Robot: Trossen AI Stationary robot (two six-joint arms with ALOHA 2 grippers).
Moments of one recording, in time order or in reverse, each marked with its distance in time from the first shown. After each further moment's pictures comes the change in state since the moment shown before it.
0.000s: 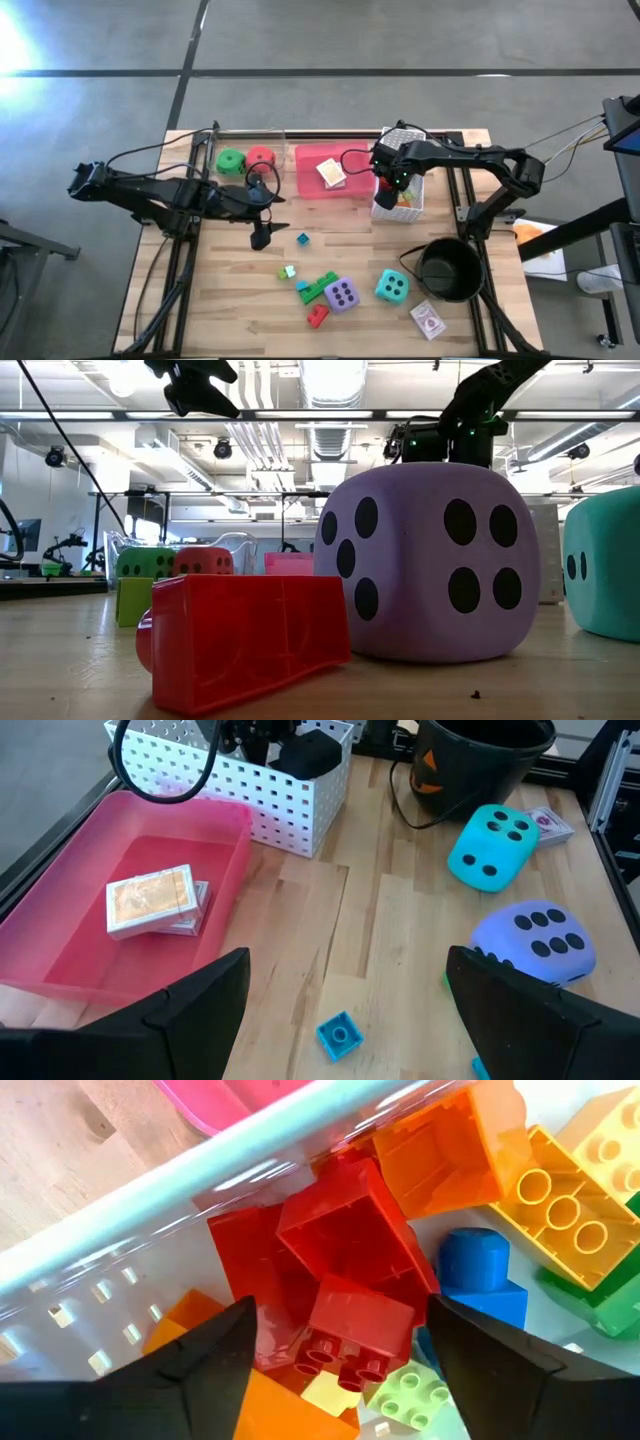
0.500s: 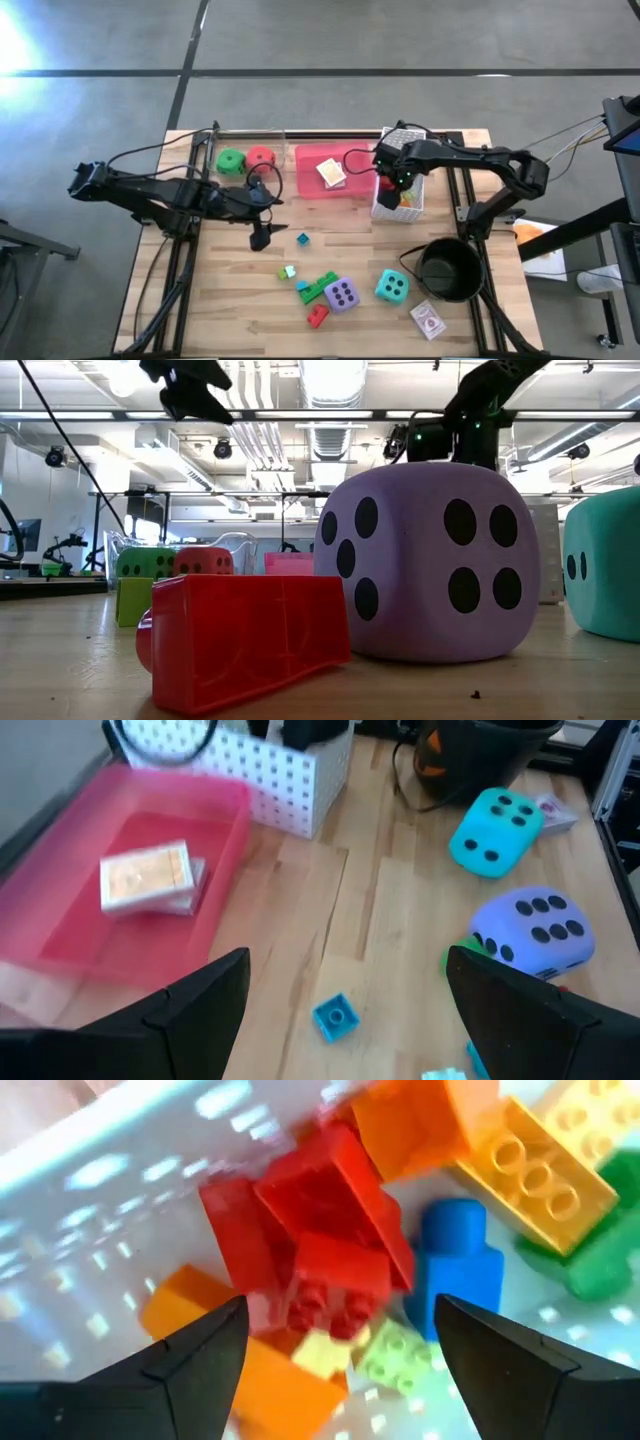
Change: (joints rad) left arm 0.000 0.006 0.000 -0.041 0.013 -0.041; right arm 0.001 -0.043 0.002 -0.056 0.007 0.014
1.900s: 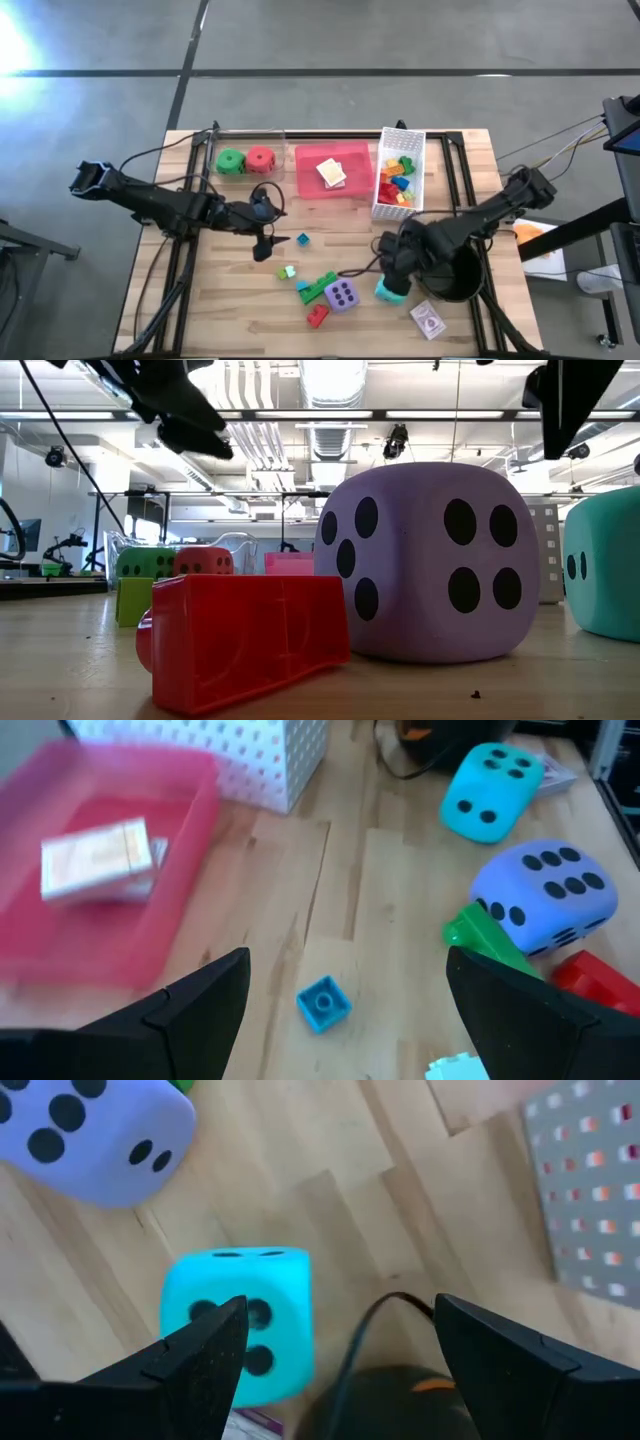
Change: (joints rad) left arm -0.050 0.011 -0.213 0.250 -0.001 0.044; right arm 0.926 0.014 0.308 -0.250 0.127 0.748
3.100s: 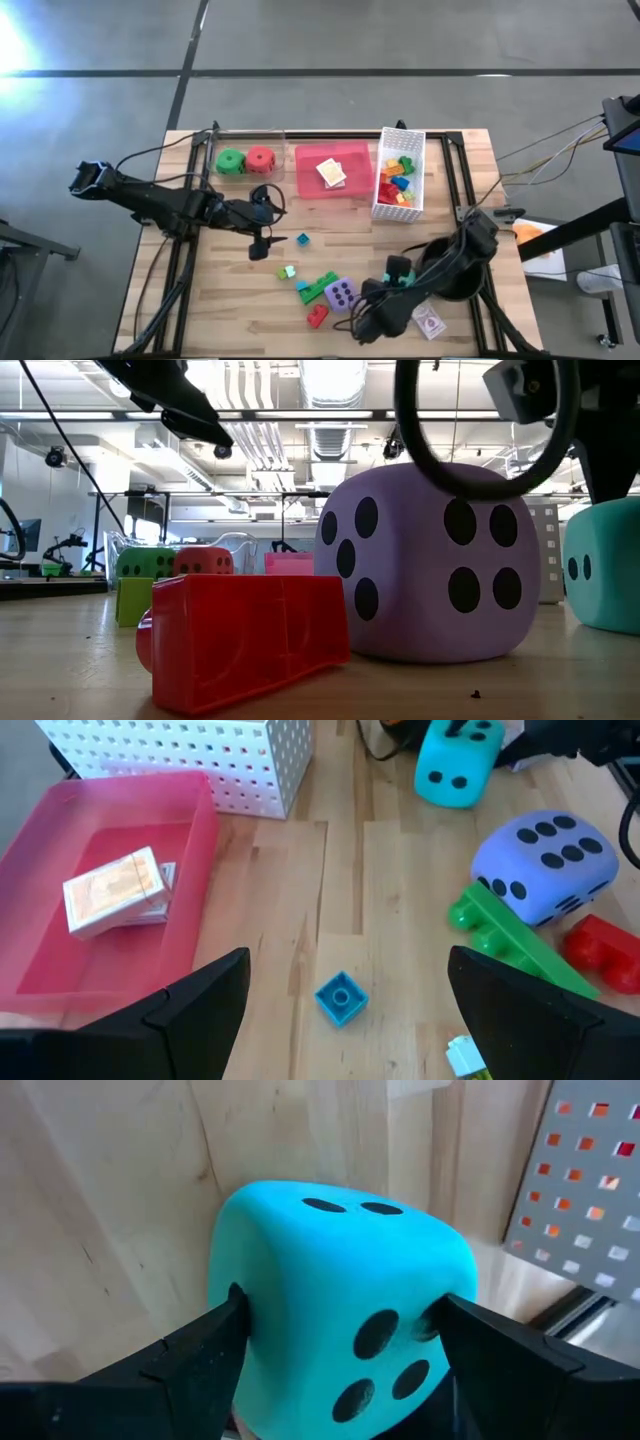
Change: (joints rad) left arm 0.001 -0.005 0.064 -0.101 0.007 0.129; right arm 0.181 0.656 0.439 -0.397 0.045 -0.030
